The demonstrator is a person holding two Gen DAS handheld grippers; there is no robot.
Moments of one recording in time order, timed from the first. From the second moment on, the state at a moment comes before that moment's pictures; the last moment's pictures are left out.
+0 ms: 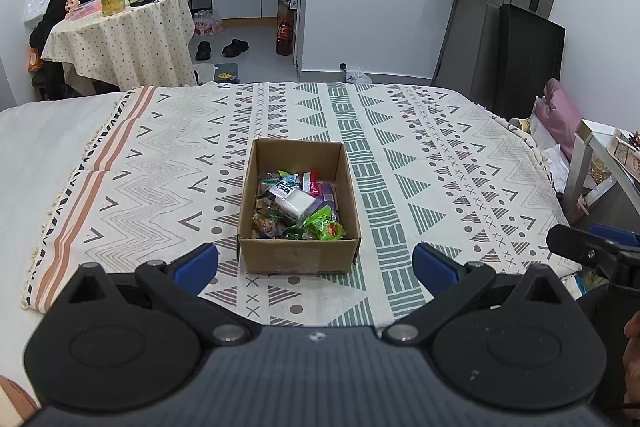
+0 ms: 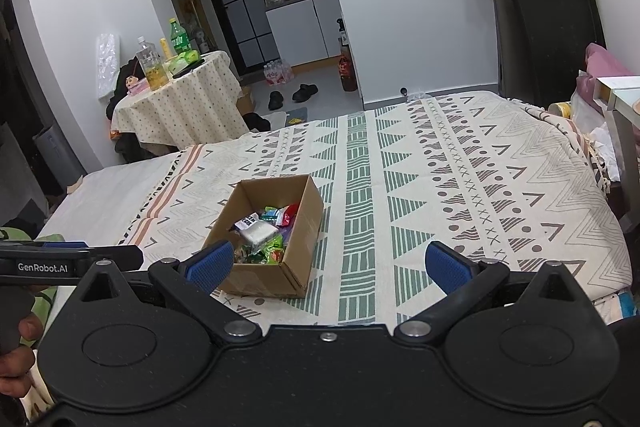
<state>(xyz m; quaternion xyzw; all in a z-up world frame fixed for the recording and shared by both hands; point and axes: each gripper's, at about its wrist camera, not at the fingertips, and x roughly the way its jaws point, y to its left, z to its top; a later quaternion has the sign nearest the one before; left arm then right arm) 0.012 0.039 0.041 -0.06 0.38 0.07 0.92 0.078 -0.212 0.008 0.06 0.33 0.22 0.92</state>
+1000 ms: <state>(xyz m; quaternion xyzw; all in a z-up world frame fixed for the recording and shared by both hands) 0.012 0.043 0.034 -0.07 0.39 0.08 0.92 0.081 -0.211 0.000 0.05 0.33 0.22 0.92</state>
